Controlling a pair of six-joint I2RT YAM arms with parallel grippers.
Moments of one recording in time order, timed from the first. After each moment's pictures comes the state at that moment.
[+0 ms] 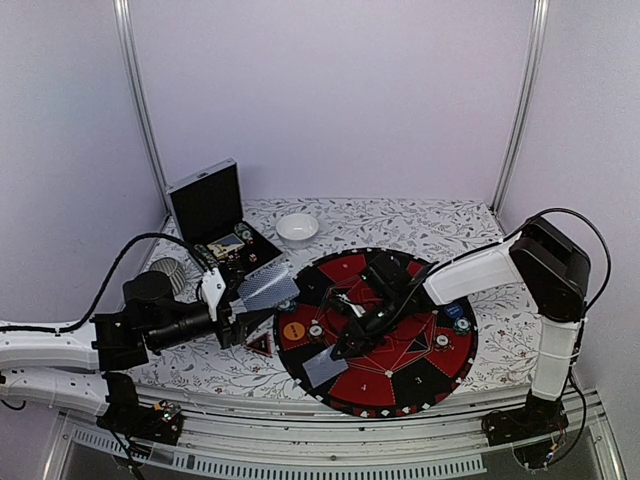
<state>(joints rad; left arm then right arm) -1.01 0.87 0.39 0.32 -0.06 0.16 0.86 1.94 1.06 -0.16 -0.81 0.46</state>
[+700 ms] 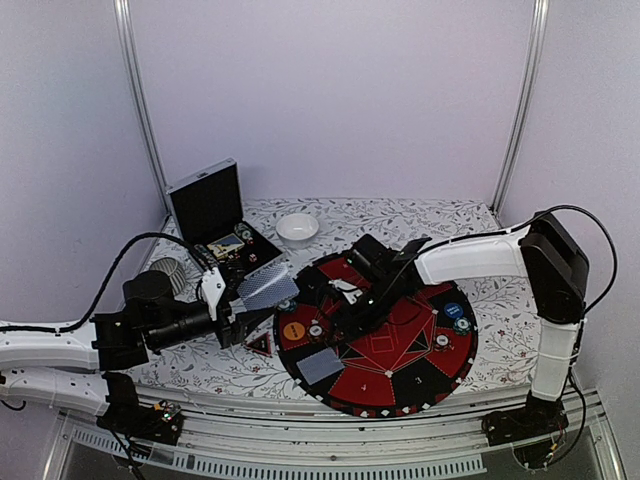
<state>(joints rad) -1.01 0.87 0.39 0.32 -0.06 0.16 0.89 1.97 1.30 -0.51 -0.49 0.28</state>
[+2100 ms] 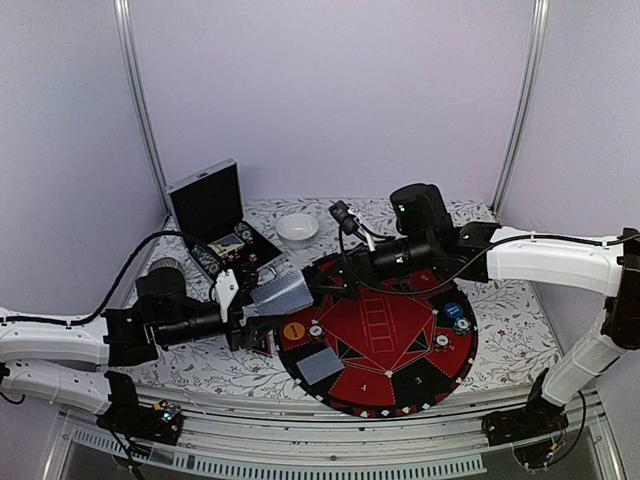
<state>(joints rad) -1.00 0.98 0.43 0.36 0.06 0.14 0.90 1.54 1.17 -0.11 -0.54 0.32</state>
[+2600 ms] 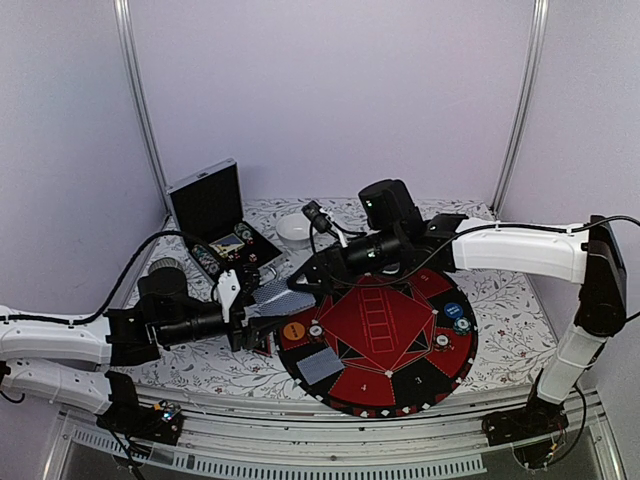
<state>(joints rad) -1.00 0.99 0.43 0.38 0.08 0.15 0.92 1.73 1.35 -0.14 -0.57 0.31</state>
